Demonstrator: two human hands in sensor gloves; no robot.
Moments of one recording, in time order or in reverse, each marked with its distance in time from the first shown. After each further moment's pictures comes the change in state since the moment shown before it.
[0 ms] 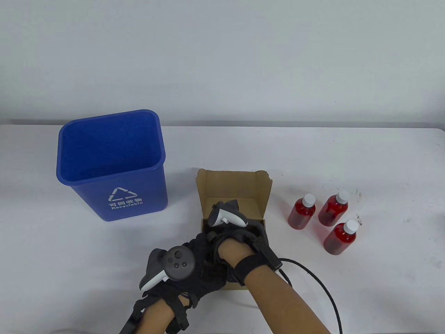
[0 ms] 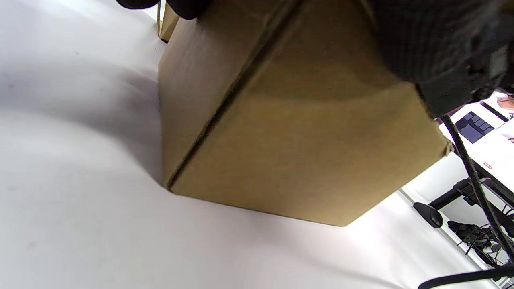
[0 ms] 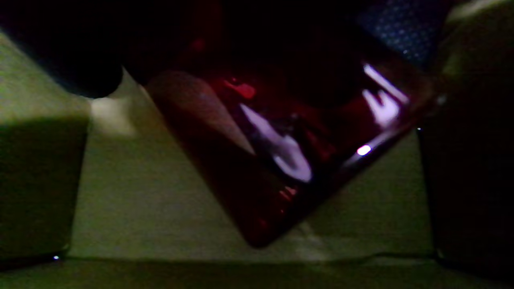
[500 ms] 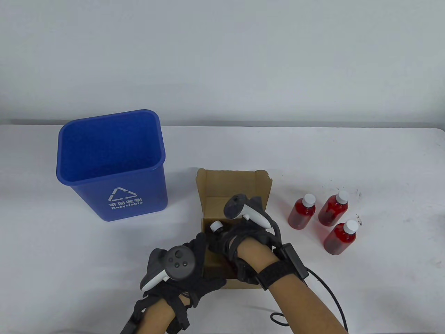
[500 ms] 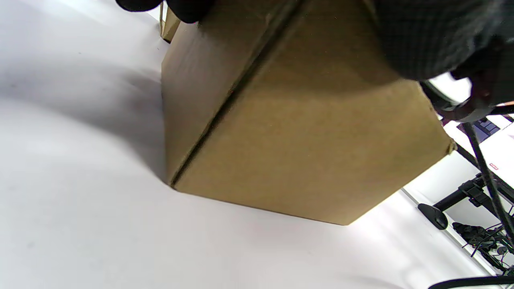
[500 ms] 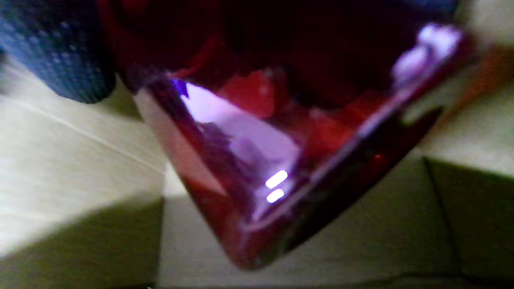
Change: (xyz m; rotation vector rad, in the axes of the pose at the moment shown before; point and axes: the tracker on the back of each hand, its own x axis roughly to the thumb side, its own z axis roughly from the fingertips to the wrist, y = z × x) left_hand 0.000 0.000 0.000 0.003 0.011 -0.001; right_hand -0.032 -0.020 0.049 -0.201 -0.225 -0.205
